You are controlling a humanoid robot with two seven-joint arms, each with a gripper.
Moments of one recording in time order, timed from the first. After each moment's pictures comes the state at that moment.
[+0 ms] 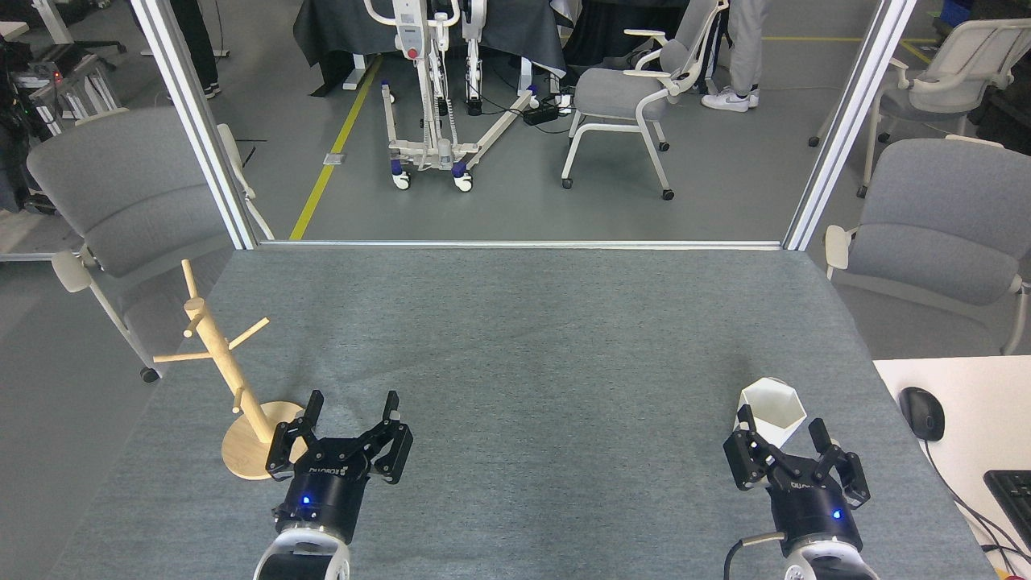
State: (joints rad) left arm -0.07 -0.06 -0.02 -1.55 -1.48 -0.03 0.07; right arm -0.05 0.01 -0.21 -1.48 1.34 -0.13 0.02
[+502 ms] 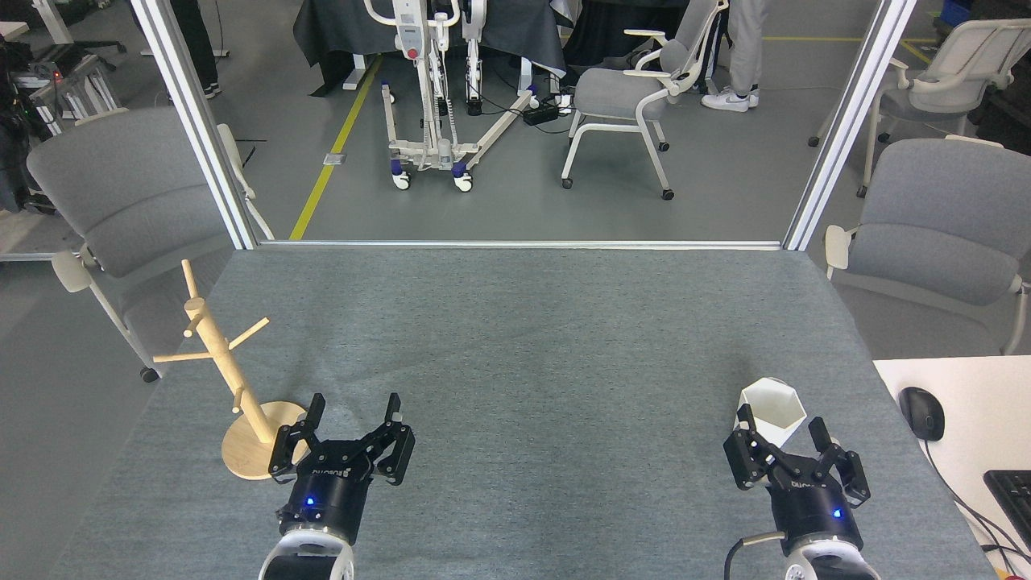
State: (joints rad) left arm -0.07 -0.07 -0.02 -1.55 -1.49 -0.01 0.06; right arm -0.05 0.01 -0.21 -1.48 1.34 -0.14 0.02
